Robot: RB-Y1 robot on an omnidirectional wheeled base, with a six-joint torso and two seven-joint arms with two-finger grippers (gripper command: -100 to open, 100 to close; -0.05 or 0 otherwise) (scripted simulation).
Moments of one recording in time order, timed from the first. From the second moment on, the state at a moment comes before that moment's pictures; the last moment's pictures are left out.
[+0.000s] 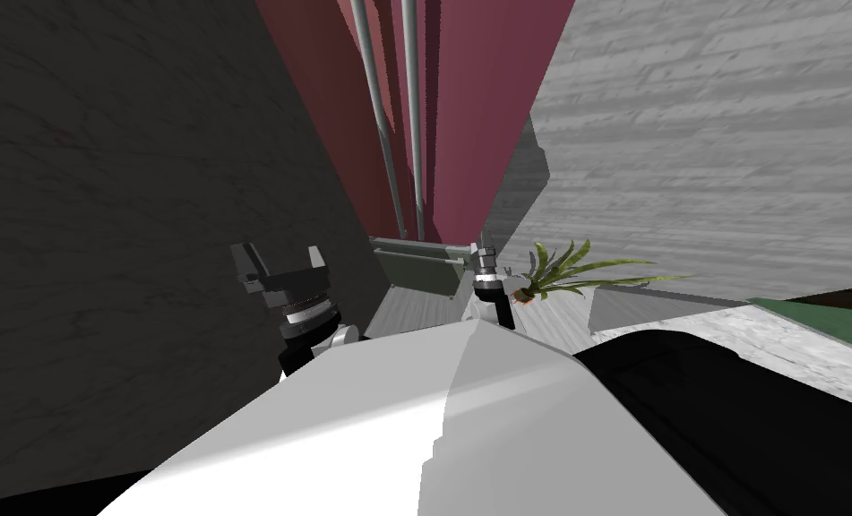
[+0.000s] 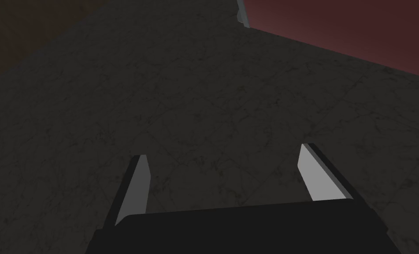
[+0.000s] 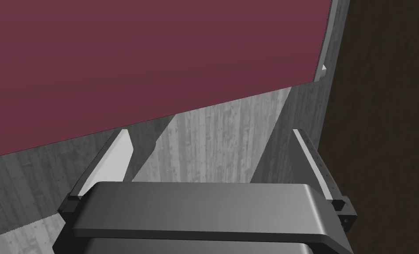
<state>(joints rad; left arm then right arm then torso) 0.52 -0.03 -0.03 -2.39 0.01 -0.61 0.13 0.47 -0.03 0.02 -2.29 -0.02 -0.36 0.15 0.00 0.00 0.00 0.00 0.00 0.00</state>
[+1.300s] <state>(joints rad) 0.52 -0.03 -0.03 -2.39 0.01 -0.61 0.13 0.46 -0.08 0.03 -2.25 0.02 -0.30 0.14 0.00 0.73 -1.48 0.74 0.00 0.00</state>
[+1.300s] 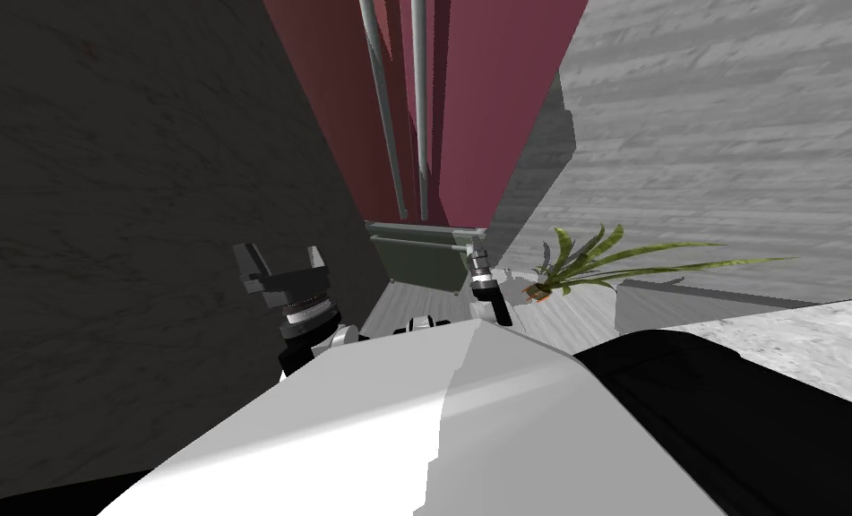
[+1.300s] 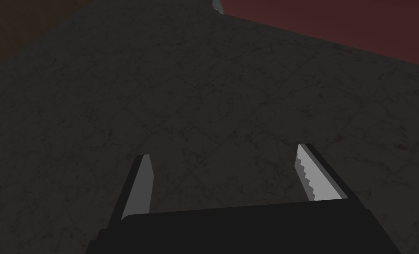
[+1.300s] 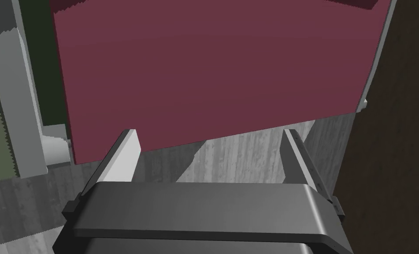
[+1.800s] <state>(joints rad) 0.52 -0.03 -0.03 -2.39 0.01 -0.61 0.13 0.44 -0.12 0.05 -2.16 0.12 -0.19 0.13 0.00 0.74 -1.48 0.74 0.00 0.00</state>
